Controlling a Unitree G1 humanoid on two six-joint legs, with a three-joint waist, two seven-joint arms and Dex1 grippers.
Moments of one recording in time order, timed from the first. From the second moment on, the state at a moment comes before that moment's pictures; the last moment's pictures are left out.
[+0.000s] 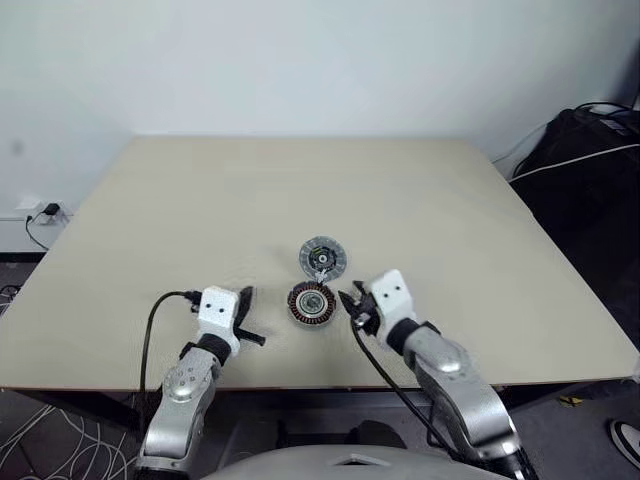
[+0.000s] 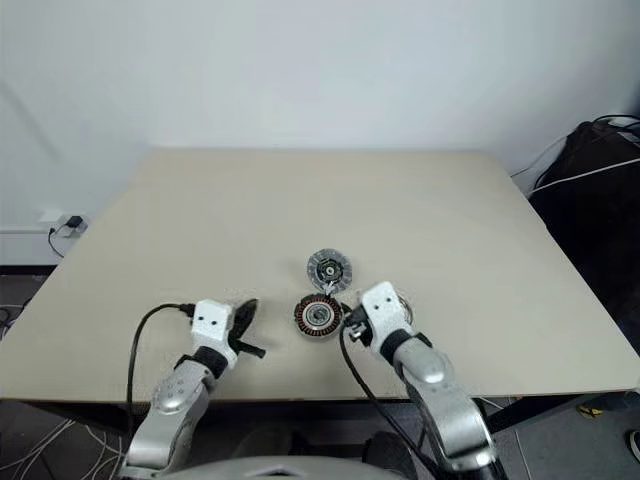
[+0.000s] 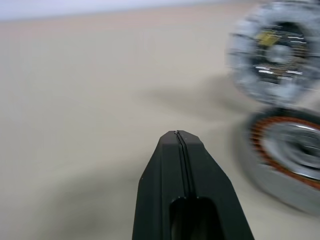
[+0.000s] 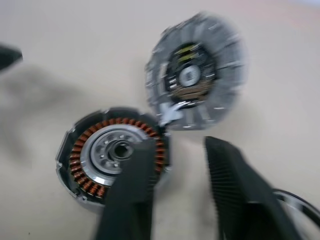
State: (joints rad) left arm 0.28 0.12 -0.06 -0.11 -0.02 0.01 -0.18; right arm 0.06 -0.24 0.30 -0.30 0.05 0.53 0.35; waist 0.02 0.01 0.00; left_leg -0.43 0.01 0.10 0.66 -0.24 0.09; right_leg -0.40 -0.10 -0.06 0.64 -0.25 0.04
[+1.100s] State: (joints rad) left arm 0.33 0.11 -0.09 -0.09 0.00 -0.05 -0.18; right arm -0.12 -0.20 0.39 -0.13 -0.04 0.64 0.37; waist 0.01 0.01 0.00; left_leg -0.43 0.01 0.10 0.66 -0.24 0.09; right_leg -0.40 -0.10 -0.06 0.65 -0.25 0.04
